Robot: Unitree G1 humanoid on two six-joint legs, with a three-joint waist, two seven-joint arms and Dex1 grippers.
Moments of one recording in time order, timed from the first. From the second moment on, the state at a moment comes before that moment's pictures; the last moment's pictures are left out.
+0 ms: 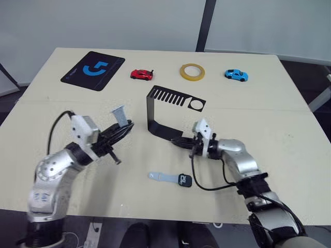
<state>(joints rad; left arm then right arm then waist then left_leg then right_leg) -0.12 0.64 0.26 -0.38 -0.62 0.32 -0.87 -0.51 -0.38 0.07 0.23 0.33 0.17 1.11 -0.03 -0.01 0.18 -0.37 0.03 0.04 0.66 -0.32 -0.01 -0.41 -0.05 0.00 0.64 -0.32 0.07</state>
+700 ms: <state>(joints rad) -0.24 0.73 0.15 -0.37 -0.91 0.62 -1.12 0.25 -0.67 -0.47 -0.38 0.77 0.55 1.03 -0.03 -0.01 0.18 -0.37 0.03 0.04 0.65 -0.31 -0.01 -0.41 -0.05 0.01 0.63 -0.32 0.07</state>
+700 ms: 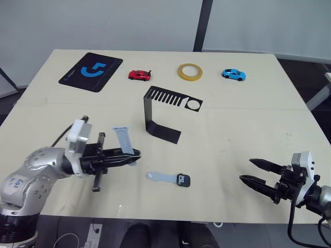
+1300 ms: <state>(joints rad) -0.46 0.49 -0.12 -0.25 -0.83 0.69 -1.10 -0.13 -0.49 -0.19 -0.57 1.32 0.82 0.51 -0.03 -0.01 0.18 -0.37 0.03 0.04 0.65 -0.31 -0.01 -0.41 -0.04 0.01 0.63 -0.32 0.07</state>
